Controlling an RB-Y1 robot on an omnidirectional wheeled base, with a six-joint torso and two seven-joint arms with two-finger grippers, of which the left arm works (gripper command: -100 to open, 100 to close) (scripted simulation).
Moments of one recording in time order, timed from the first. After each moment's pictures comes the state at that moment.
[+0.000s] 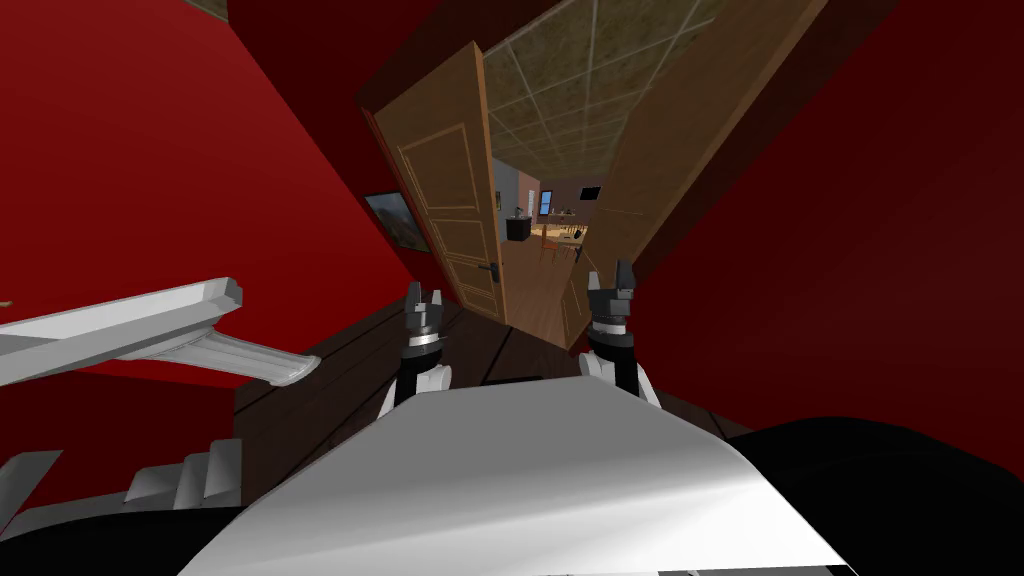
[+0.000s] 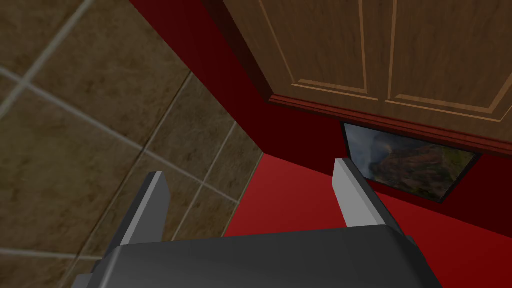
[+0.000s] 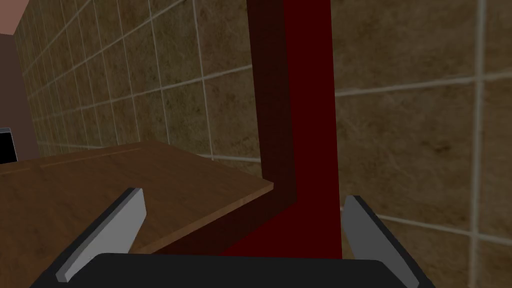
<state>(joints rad) 0.47 0.01 -0.07 -2.22 -0.04 -0.46 0.05</state>
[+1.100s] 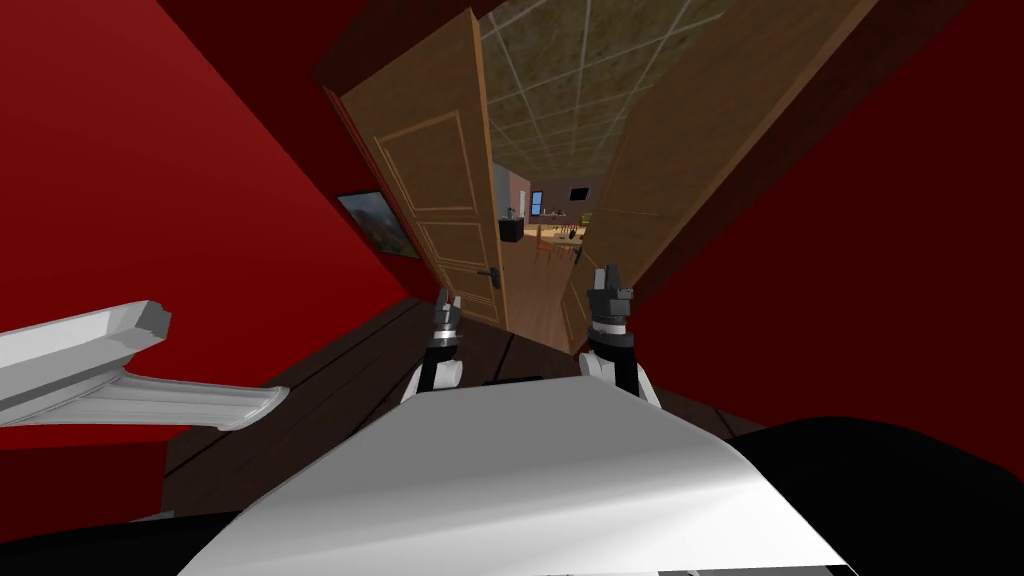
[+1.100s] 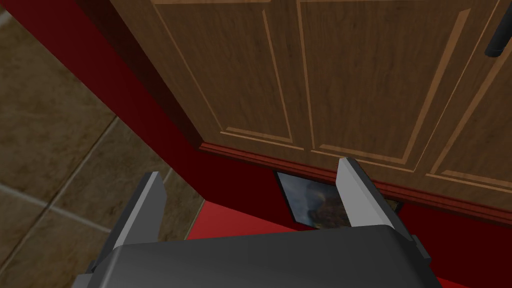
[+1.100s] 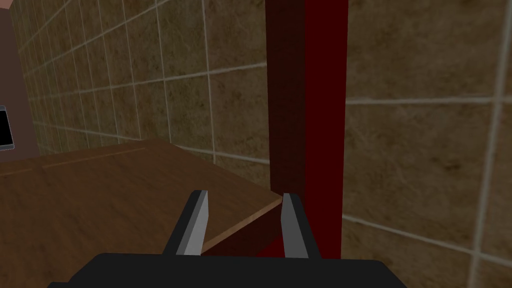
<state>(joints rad) 0.36 0.05 -0.11 -2.00 -0.04 -0.42 0.06</state>
